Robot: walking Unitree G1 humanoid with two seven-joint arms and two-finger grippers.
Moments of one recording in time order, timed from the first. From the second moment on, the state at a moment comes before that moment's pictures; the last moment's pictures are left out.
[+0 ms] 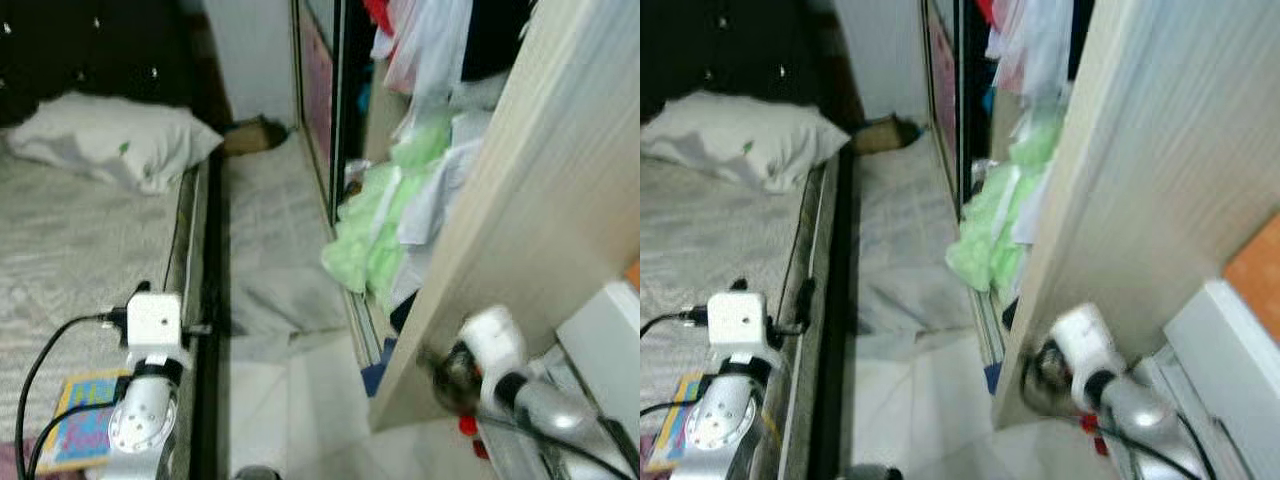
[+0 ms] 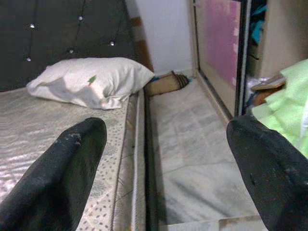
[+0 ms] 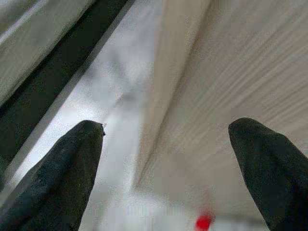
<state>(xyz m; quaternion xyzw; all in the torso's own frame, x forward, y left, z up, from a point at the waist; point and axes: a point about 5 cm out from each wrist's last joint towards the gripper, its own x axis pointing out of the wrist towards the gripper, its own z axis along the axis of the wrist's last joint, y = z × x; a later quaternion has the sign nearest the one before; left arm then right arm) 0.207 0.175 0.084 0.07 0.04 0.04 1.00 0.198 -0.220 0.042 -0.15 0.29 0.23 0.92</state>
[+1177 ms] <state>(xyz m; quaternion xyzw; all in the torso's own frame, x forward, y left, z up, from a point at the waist) 0.221 0.167 0.080 0.07 0.04 0.00 1.00 0.204 -0.028 -0.042 -0.20 0.34 0.45 0.80</state>
